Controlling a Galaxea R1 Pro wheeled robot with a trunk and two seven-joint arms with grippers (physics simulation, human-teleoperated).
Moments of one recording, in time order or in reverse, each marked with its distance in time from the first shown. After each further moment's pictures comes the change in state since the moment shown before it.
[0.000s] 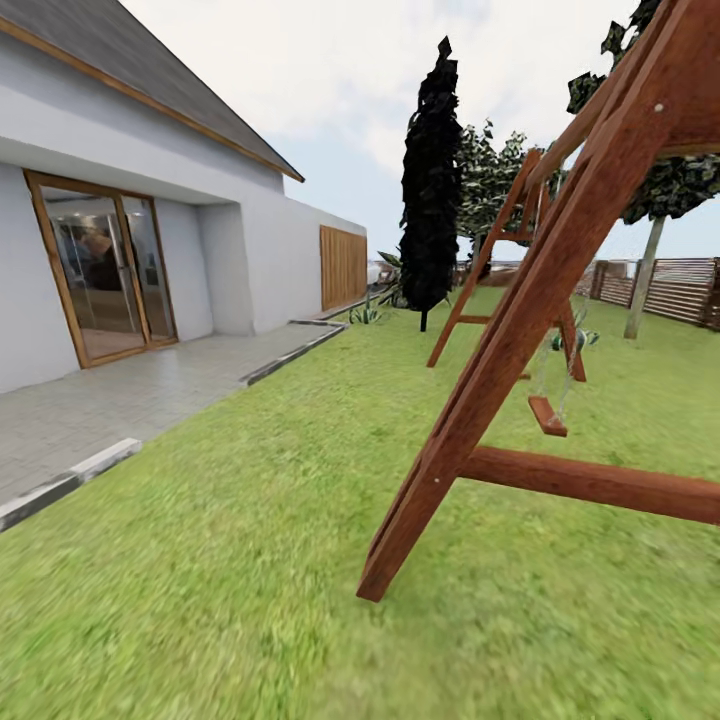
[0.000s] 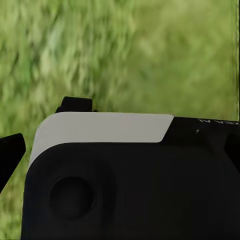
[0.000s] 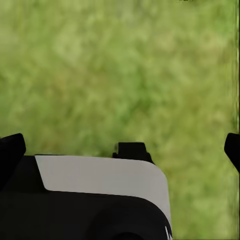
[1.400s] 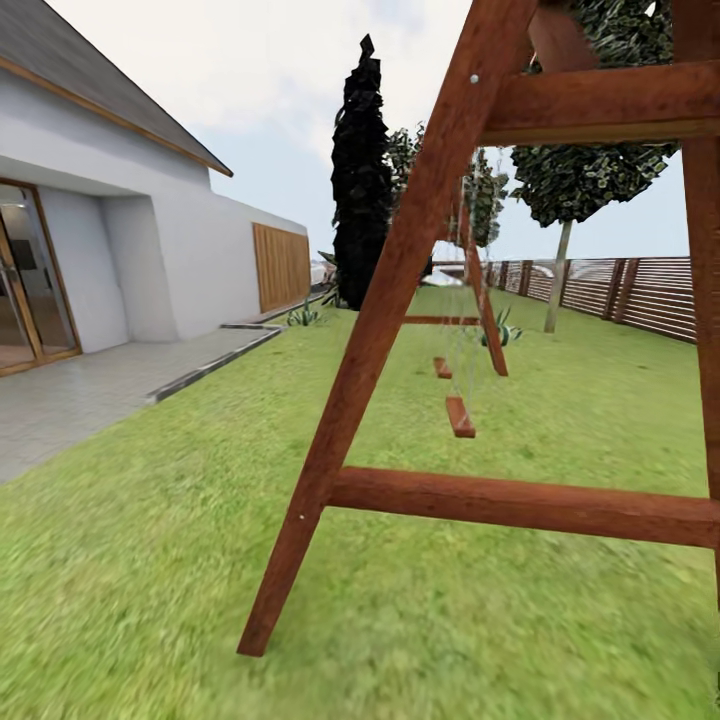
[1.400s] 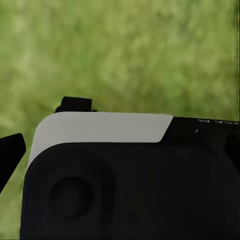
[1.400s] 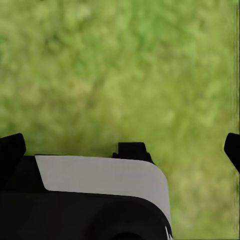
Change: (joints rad) left arm 0.000 0.000 0.000 0.000 0.001 0.000 -0.002; right arm 0.000 0.000 0.000 0.000 0.000 0.000 0.000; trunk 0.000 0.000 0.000
